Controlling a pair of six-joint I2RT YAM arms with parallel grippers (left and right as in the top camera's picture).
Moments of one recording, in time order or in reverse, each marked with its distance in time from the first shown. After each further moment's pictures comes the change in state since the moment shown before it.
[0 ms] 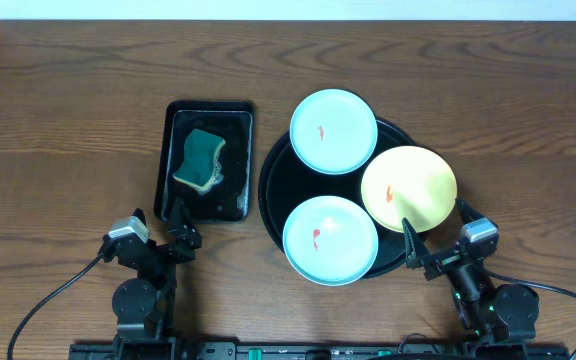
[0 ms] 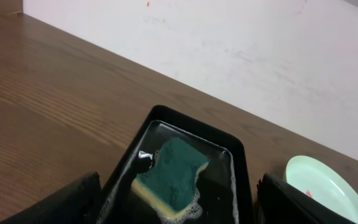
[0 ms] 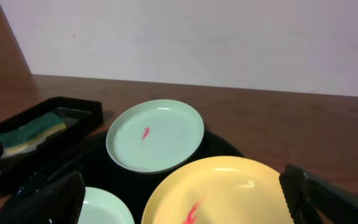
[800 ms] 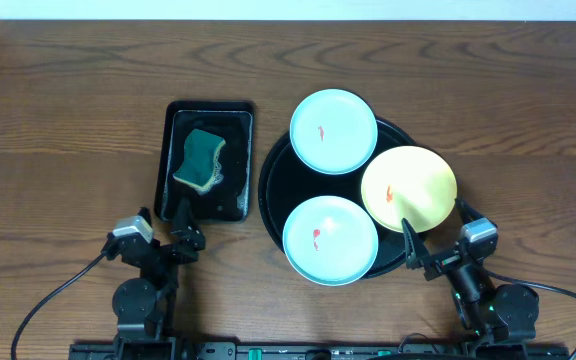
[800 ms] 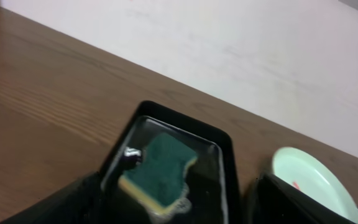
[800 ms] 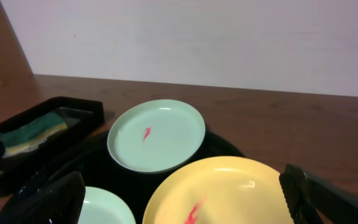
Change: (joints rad) left arm 0.000 0.000 -0.005 0.013 0.071 0.000; right arm 0.000 0.000 0.000 0.002 -0.009 0.000
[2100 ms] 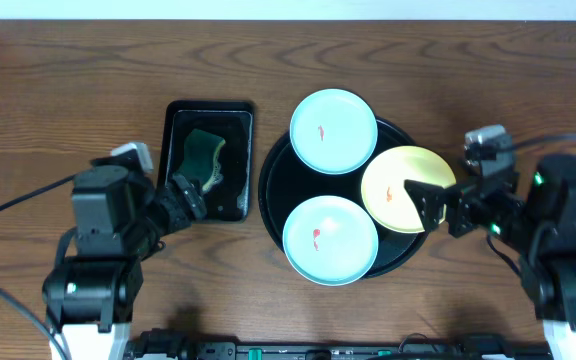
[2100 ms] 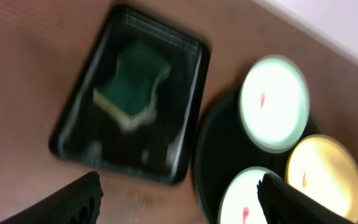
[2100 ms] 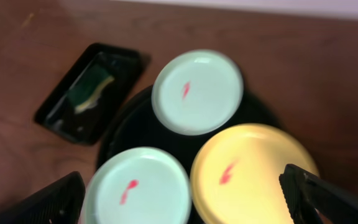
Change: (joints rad) left arm 0.000 0.836 0.913 -0.775 0.203 -0.026; right arm 0.000 0.893 1.024 -0.763 -0.145 -0.095
